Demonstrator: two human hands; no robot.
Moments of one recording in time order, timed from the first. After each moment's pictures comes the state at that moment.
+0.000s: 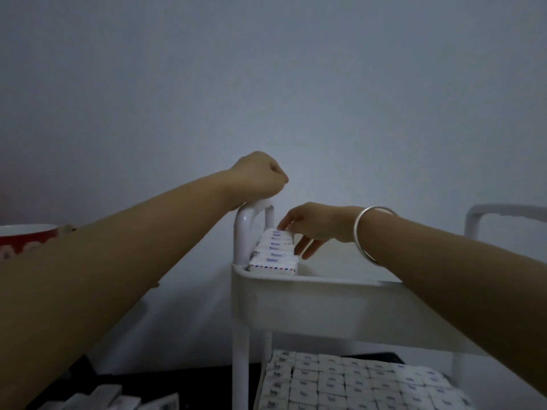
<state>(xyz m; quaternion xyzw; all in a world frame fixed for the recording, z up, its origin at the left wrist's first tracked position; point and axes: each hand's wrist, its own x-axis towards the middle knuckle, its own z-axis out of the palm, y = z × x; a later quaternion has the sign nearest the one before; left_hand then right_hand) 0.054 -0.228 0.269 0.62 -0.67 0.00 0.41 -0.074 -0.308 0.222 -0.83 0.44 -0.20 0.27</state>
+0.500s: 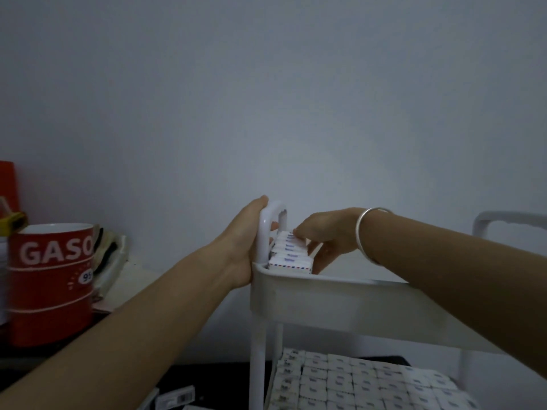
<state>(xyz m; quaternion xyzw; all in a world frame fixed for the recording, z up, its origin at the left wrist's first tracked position) 0.060 -0.173 0.198 0.45 -0.37 -0.54 0.61 -0.065 -0.276 0.224 -0.75 0.51 -0.17 0.38</state>
